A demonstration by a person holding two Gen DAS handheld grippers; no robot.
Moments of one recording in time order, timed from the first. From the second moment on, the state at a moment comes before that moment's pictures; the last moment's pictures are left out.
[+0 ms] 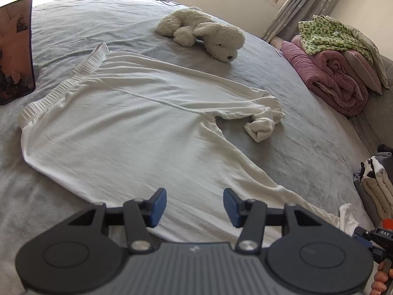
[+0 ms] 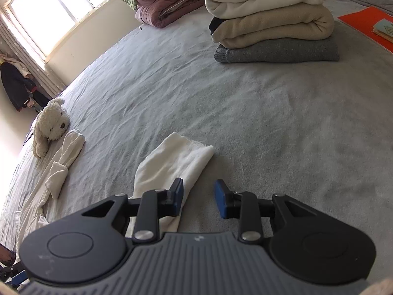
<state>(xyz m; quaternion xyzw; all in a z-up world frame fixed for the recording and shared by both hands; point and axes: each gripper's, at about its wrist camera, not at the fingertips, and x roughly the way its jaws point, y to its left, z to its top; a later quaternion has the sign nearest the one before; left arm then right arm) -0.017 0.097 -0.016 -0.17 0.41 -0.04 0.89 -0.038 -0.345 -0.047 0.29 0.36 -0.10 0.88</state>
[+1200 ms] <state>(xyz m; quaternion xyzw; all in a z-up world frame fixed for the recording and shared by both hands) -0.010 -0.030 -0.035 -0.08 0.44 -0.21 0.87 -0.012 -0.345 -0.049 0.29 0.39 -0.03 0.87</state>
